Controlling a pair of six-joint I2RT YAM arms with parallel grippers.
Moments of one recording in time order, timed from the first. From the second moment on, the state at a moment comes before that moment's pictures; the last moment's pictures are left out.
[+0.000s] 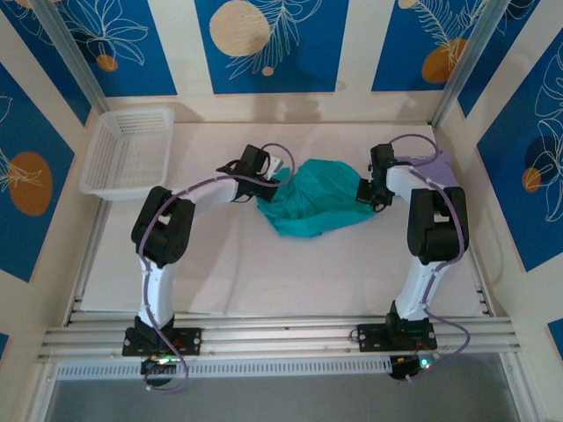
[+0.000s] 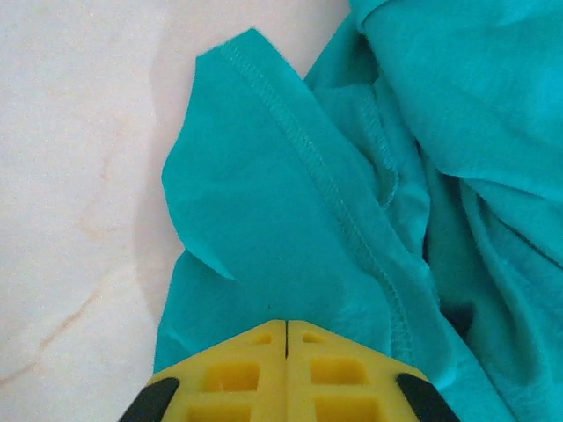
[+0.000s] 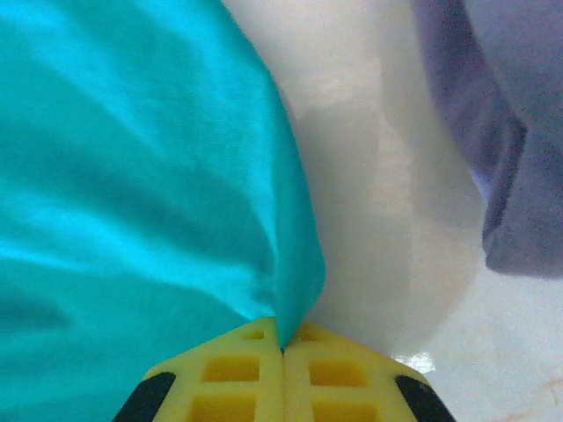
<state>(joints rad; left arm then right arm) -0.54 2.06 1.48 -0.31 0.13 -0.04 0.05 1.87 1.27 -0.63 -0.03 0.25</state>
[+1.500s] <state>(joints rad) -0.30 1.57 1.18 -0.18 -0.02 -0.29 0.08 1.74 1.49 -0.50 -0.26 0.27</state>
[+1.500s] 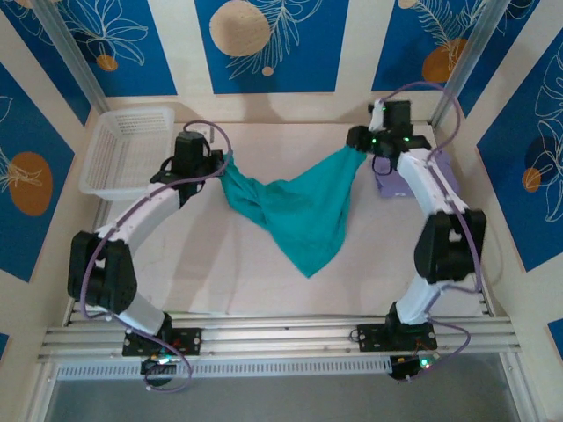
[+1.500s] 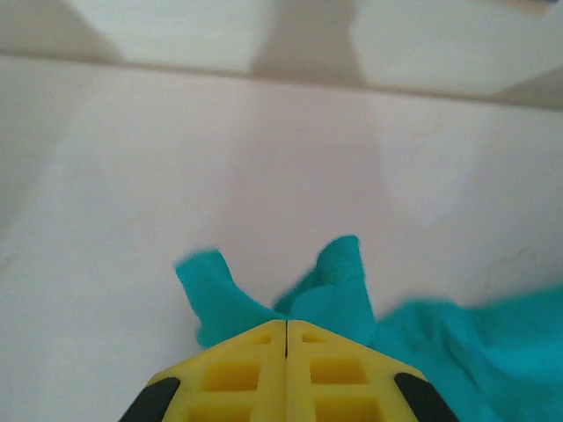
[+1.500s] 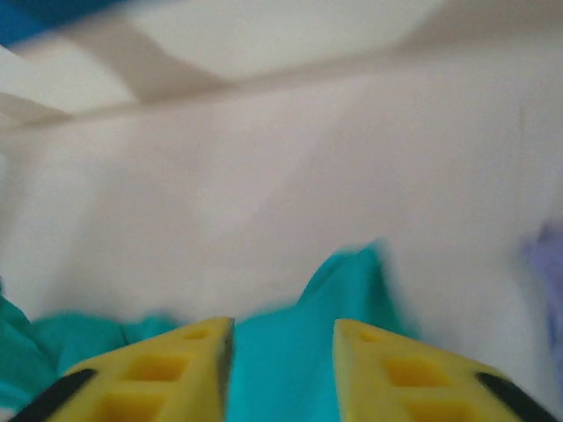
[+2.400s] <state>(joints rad) -0.85 1.57 1.03 -0.14 -0.12 -0.20 0.03 1.46 1.03 -0.54 -0.26 0.33</state>
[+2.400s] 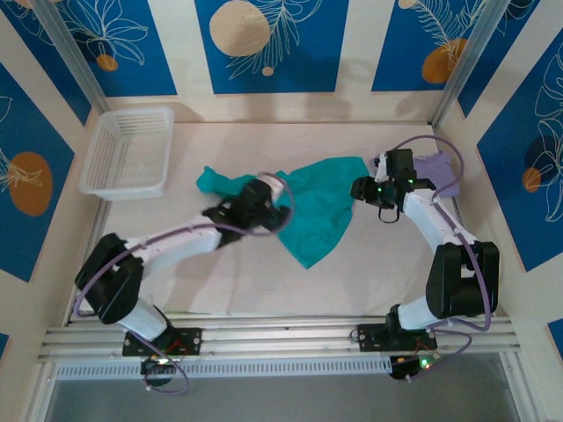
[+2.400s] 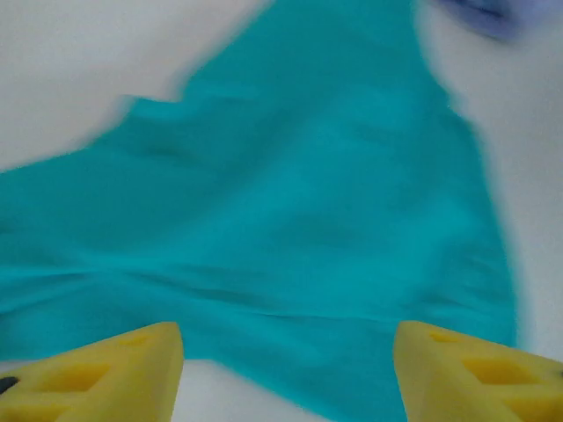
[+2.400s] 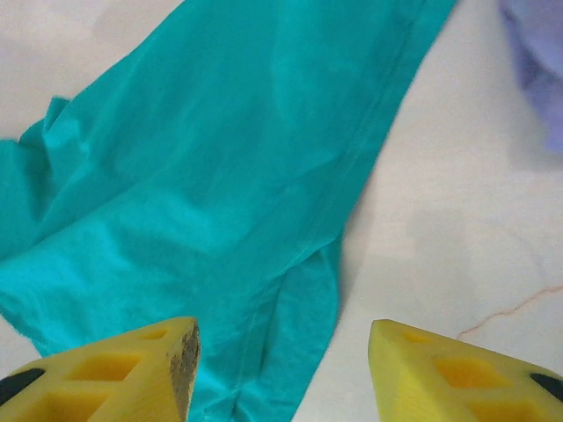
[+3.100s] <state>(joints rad) -0.96 2.07 1.37 -0.23 0.05 -0.10 -0.04 1.44 0.97 -0.50 -0.34 0.36</state>
